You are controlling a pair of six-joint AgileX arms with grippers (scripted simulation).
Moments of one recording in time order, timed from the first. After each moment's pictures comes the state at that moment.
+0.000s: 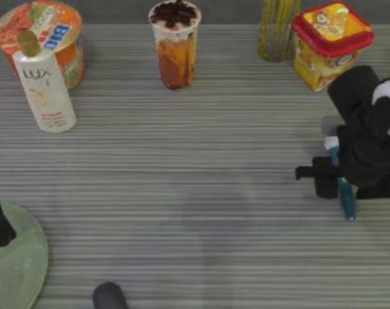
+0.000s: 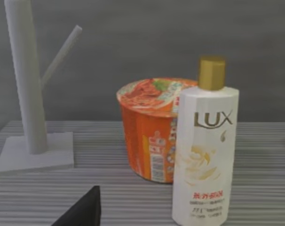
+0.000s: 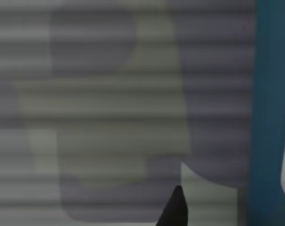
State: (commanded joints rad) left arm 0.00 0.00 0.00 0.00 0.00 0.00; right arm 0.32 1.98 1.06 -0.56 0.04 0.35
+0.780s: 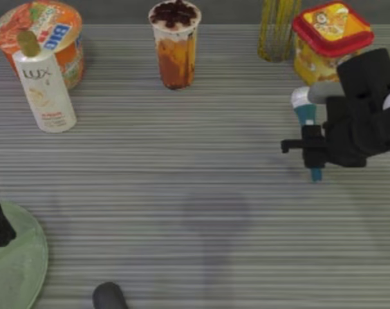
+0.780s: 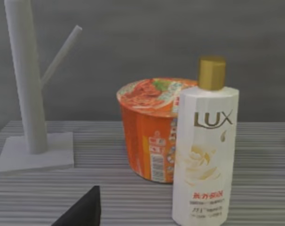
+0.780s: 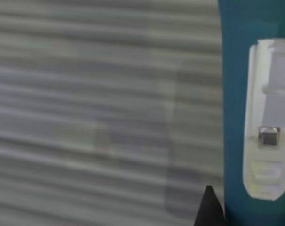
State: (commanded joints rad) left arm 0.00 0.00 0.00 0.00 0.00 0.00; right arm 0.33 1.84 1.01 -0.24 -0.08 0.26
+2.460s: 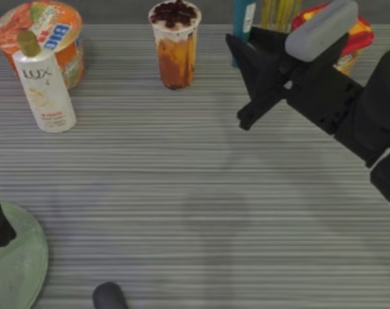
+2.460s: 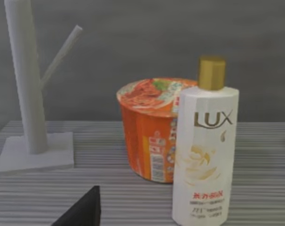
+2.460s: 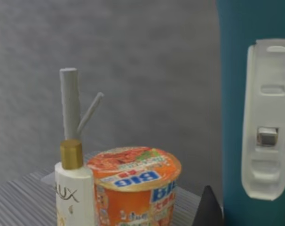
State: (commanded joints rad) left arm 0.00 0.00 0.00 0.00 0.00 0.00; right arm 0.55 1.60 0.72 0.98 -0.22 0.05
